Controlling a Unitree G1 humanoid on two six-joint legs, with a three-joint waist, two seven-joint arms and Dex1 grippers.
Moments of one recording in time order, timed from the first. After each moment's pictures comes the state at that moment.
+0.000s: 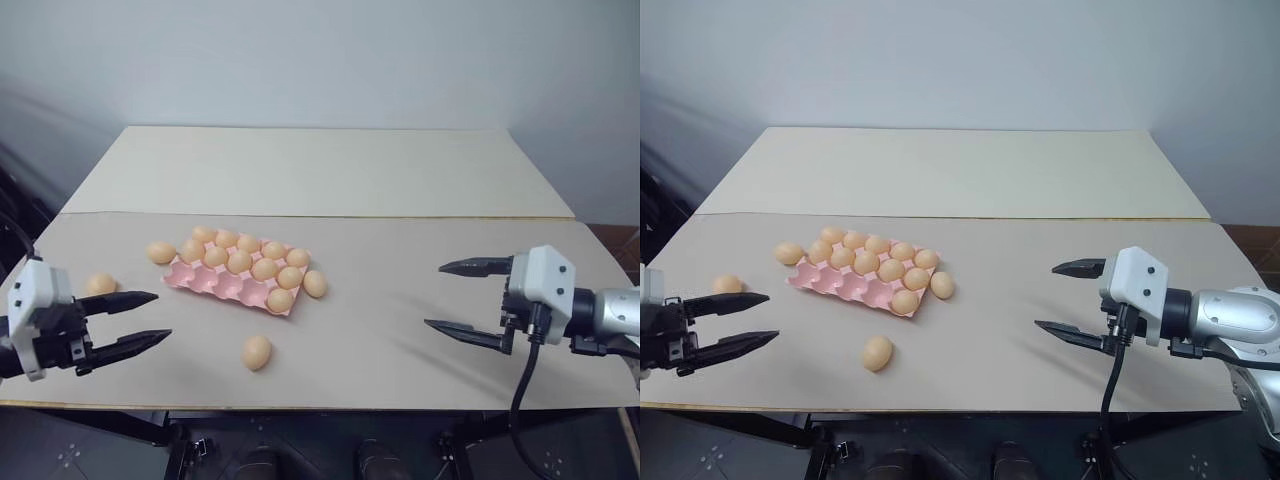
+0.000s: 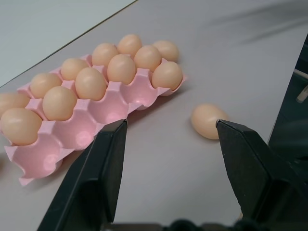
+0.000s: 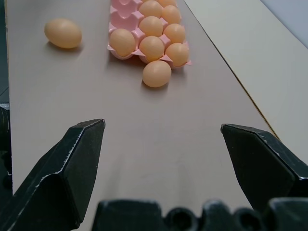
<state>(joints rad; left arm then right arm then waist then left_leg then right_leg) 0.23 0.99 0.69 -0.34 -0.68 0.48 -1.26 -0.10 -0.97 -0.30 -0.54 0.53 0.42 1.04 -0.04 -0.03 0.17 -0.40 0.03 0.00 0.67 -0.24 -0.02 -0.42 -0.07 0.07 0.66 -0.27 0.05</state>
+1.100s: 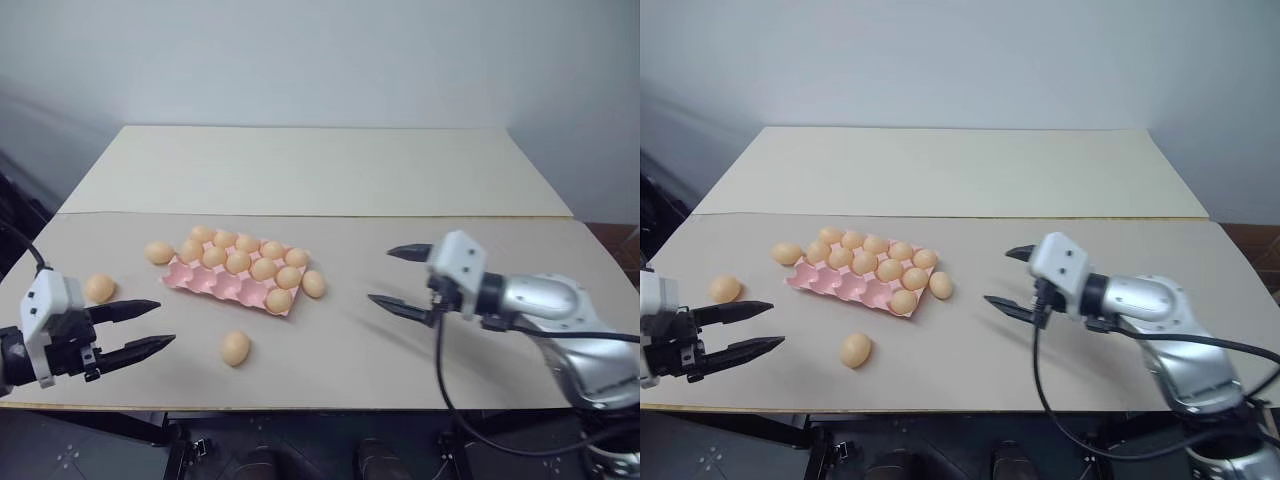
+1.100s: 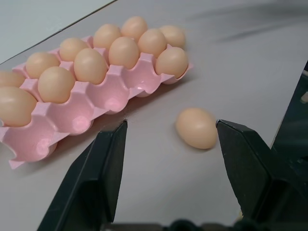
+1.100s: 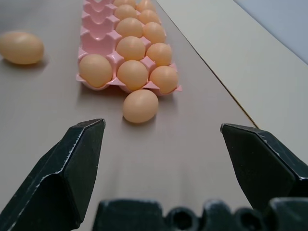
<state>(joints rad) 0.22 0.96 0.64 -0.34 -0.65 0.47 -1.22 -0.42 -0.73 0.11 -0.45 0.31 0.50 0.78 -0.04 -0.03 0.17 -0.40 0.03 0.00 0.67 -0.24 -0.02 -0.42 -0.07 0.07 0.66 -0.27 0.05</state>
